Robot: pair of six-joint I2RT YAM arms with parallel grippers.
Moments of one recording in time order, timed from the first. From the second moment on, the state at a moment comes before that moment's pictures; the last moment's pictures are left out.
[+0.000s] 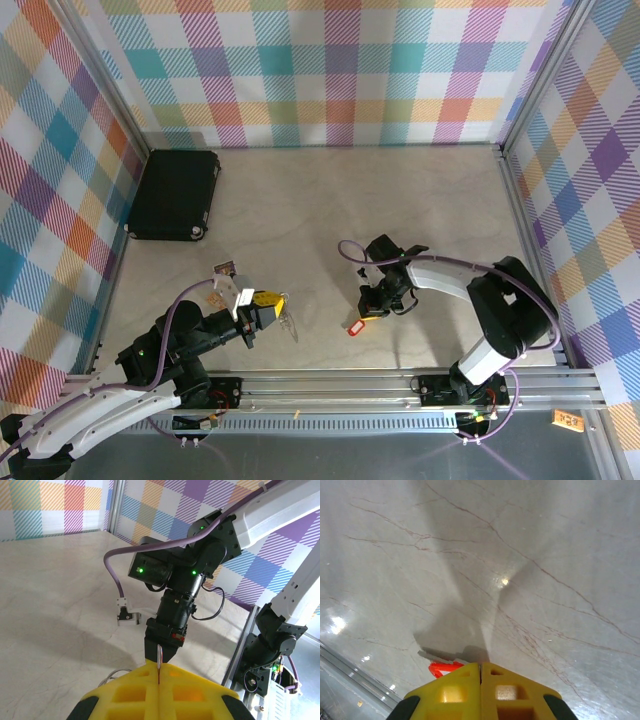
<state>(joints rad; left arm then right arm) -0.98 0.30 0.43 -0.26 0.04 -0.29 0.63 1.59 0.82 -0.65 -0.48 0.40</state>
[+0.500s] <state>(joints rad) -0.98 0.33 0.43 -0.26 0.04 -0.29 0.66 1.47 0.72 -0.56 -0.44 0.41</state>
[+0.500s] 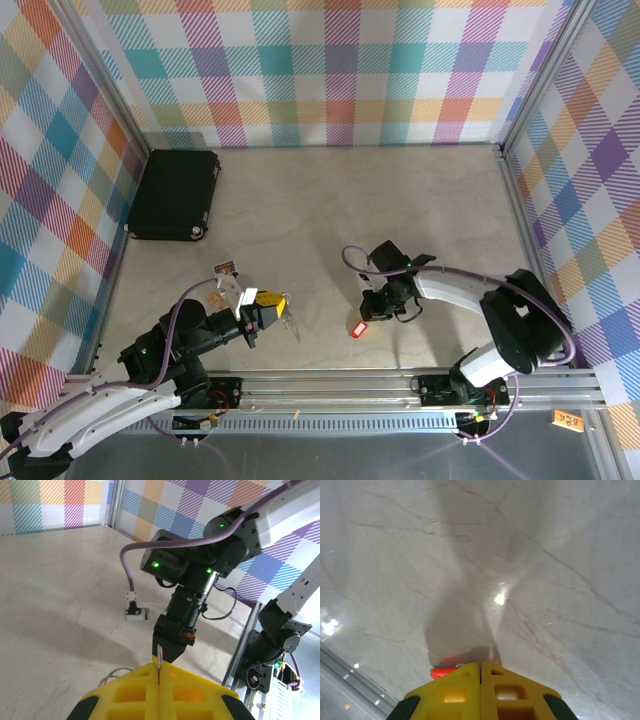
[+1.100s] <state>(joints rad) -0.98 0.38 0.43 -0.21 0.11 -0.28 0.77 0.86 0.53 -0.18 -0.49 0.38</state>
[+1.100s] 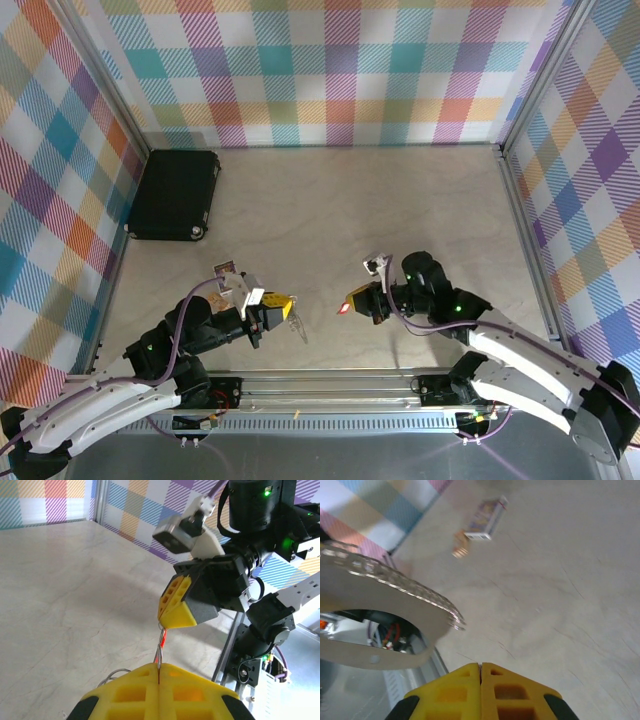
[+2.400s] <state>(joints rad) -0.98 0.49 0.50 0.06 0.41 -0.30 1.04 0.82 0.71 0.06 -0.51 0.12</state>
